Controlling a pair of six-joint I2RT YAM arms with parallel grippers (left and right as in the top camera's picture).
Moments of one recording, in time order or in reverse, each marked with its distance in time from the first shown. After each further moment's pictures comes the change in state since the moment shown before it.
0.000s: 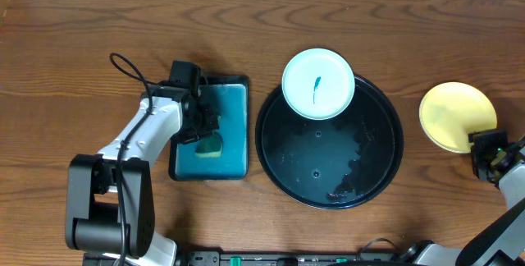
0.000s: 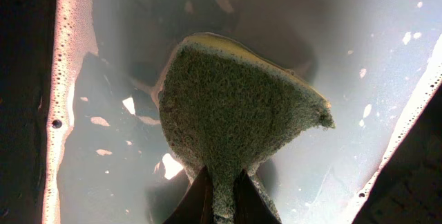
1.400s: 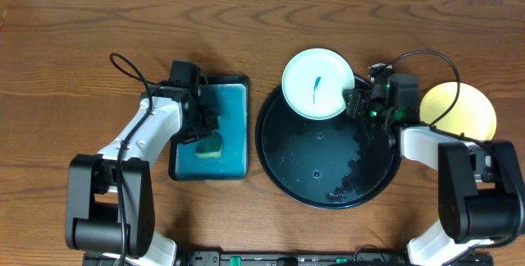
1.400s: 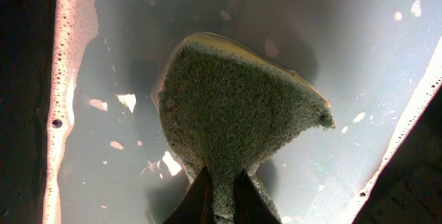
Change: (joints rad) left arm 0.000 0.000 0.000 -0.001 0.000 0.000; right arm 0.810 0.293 0.008 0.576 -0.023 -0.471
